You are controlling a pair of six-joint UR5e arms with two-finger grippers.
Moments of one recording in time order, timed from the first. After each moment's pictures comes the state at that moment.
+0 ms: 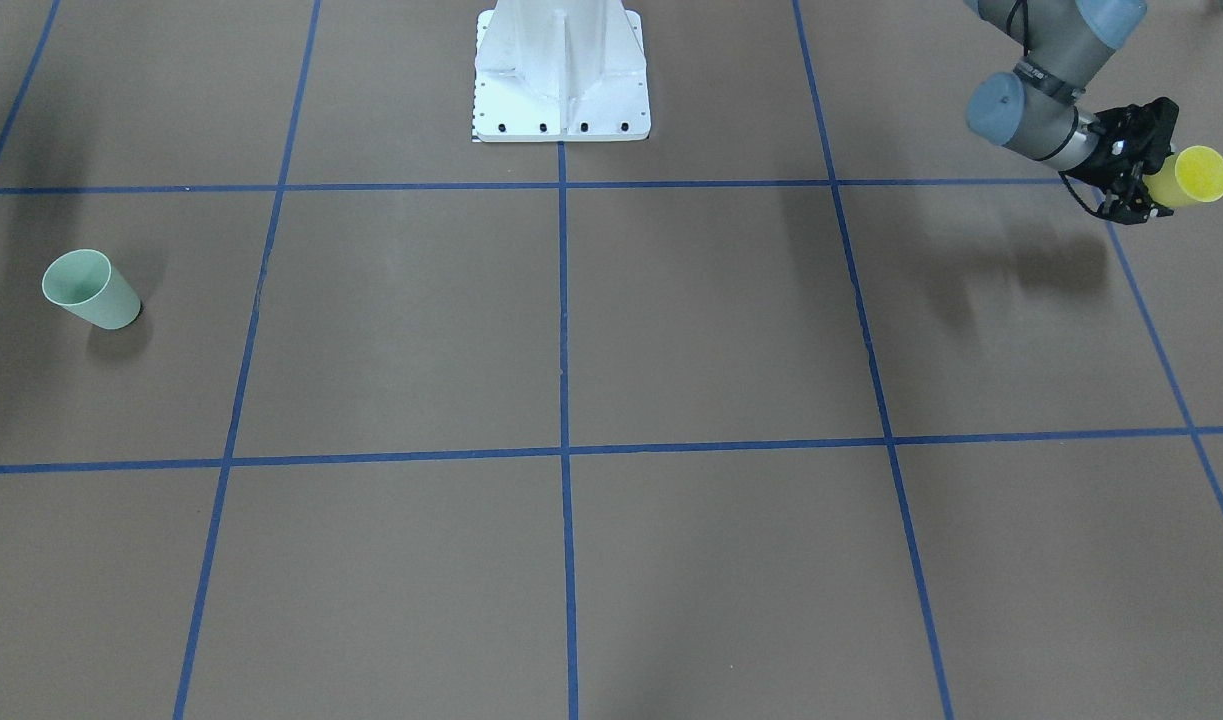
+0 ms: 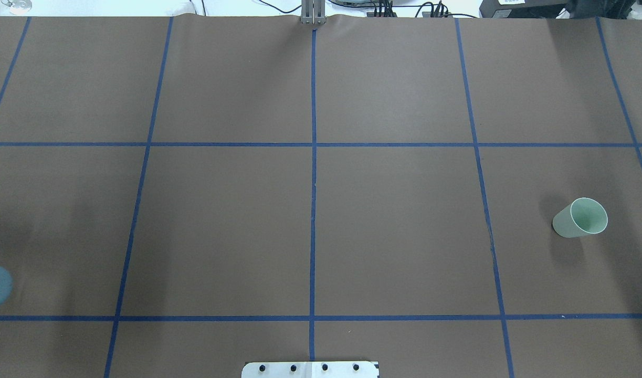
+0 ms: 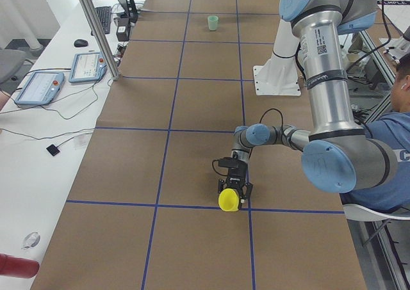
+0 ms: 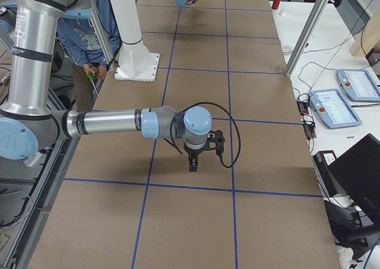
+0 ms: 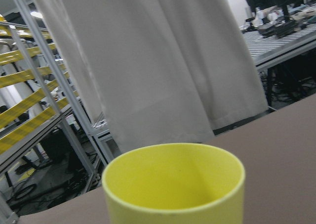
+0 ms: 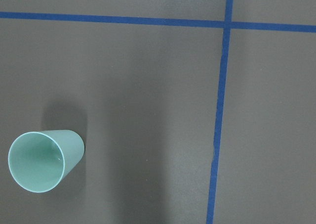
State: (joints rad) left arm -0.43 -1.32 -1.91 -1.19 -1.18 -2.17; right arm 1.50 -1.77 1.87 -1.66 2.47 0.00
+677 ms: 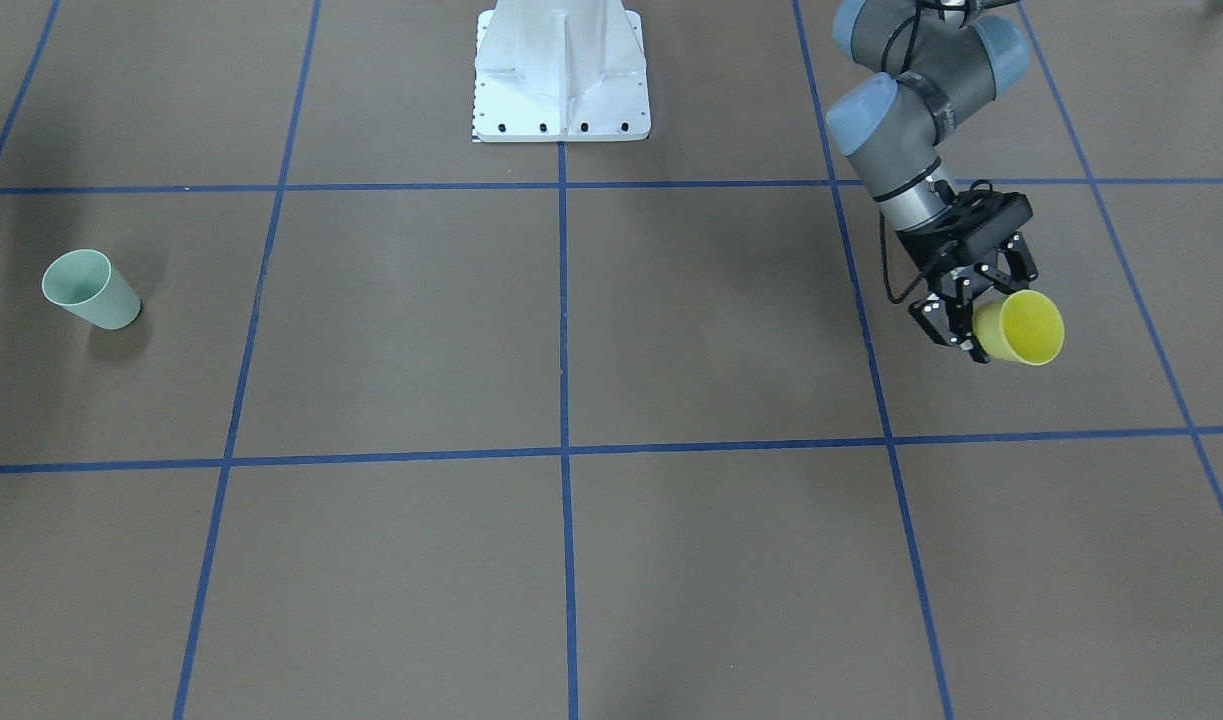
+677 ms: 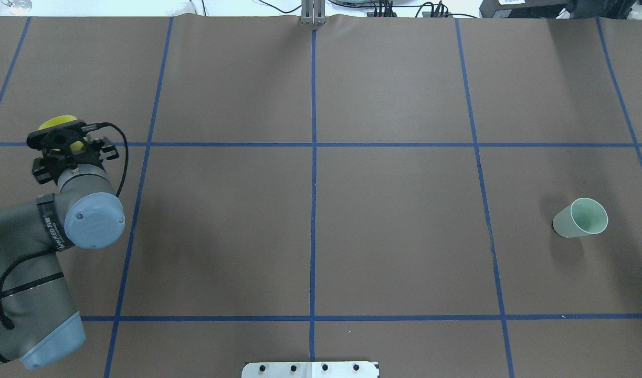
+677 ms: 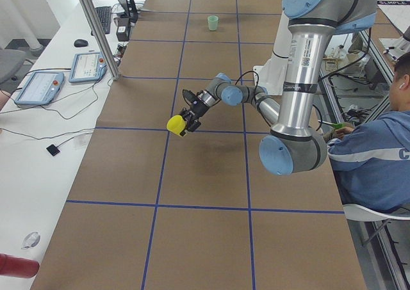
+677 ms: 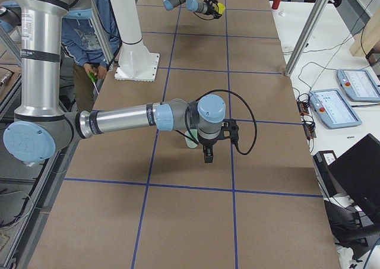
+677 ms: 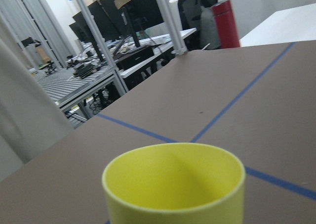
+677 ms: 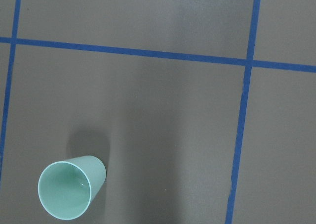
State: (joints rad) left arm -0.52 -1.75 -1.89 -1.54 -0.90 -1.60; right arm 1.50 -1.65 1.85 -1.66 2.46 0.01
